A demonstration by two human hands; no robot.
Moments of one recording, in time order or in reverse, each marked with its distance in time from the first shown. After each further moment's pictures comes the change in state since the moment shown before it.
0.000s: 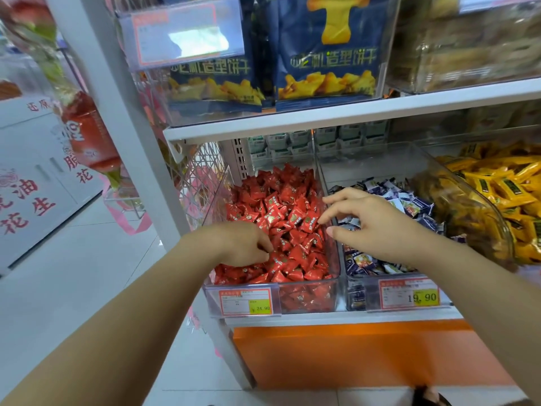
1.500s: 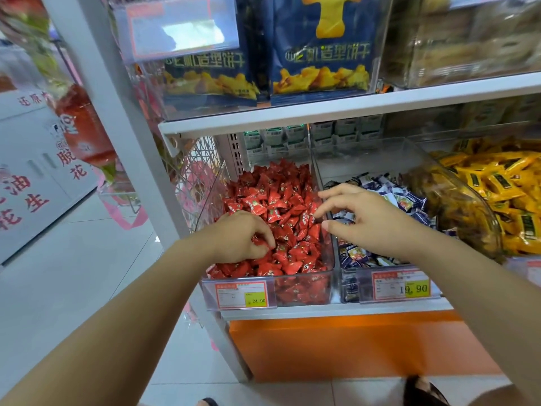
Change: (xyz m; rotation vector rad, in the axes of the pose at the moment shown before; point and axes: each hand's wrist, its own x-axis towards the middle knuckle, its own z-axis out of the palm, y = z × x) left_hand 0.019 -0.021 0.023 -0.197 0.322 0.243; right_hand -0.002 0.000 0.000 0.007 -0.001 0.011
